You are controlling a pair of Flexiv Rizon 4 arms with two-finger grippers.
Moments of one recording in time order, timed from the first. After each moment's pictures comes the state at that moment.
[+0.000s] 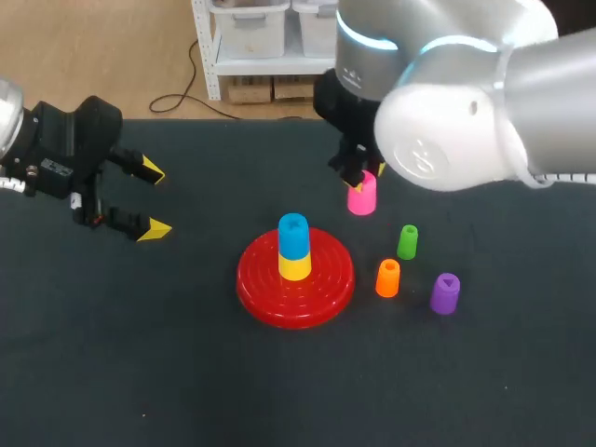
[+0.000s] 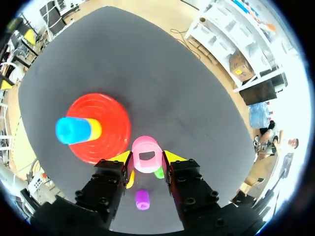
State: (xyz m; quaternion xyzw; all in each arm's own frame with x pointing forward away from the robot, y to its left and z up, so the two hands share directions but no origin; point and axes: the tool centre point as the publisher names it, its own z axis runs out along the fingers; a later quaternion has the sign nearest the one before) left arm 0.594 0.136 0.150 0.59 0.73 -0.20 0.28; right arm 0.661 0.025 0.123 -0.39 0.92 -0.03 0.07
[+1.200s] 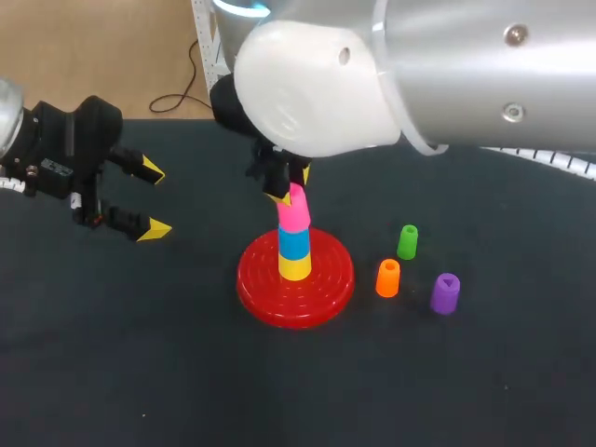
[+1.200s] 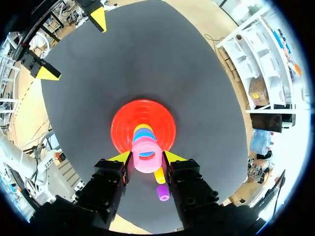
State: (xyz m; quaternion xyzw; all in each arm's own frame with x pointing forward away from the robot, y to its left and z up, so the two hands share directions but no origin) left arm 0.594 0.136 0.150 0.59 0.73 -0.20 0.28; right arm 0.608 0.119 0.154 -0.49 0.87 -0.02 0.00
